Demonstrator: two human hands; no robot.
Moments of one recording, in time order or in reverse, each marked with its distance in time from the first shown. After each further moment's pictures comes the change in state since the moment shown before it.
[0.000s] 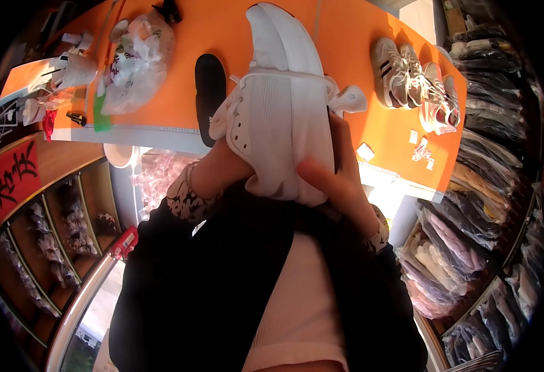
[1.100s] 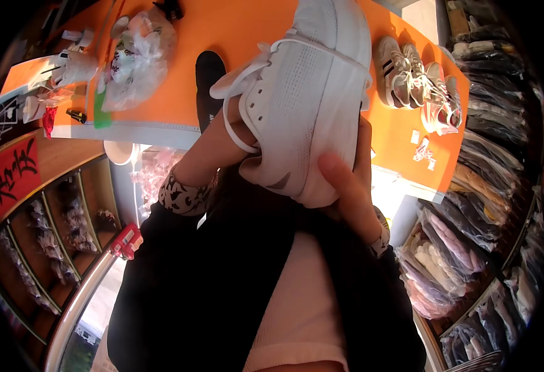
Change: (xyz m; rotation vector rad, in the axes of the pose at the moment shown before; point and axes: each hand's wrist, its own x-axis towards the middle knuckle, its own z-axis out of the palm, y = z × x) left_hand 0.006 0.017 -0.014 -0.360 0.190 -0.186; right_hand -0.005 -0.015 0.004 0.138 0.085 -0.027
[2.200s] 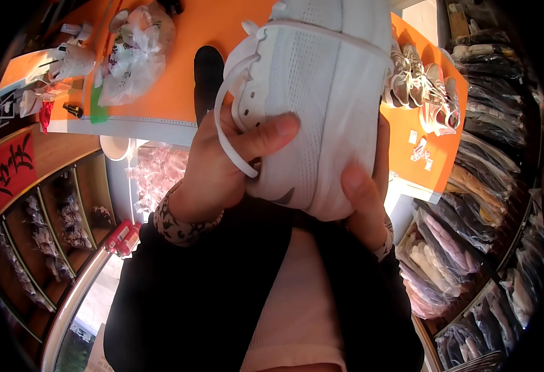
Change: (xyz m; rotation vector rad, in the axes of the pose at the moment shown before) left_hand -0.032 0.062 0.027 -0.644 0.077 -0.168; right_hand -0.007 -0.032 0.016 0.076 -0.059 -0.096
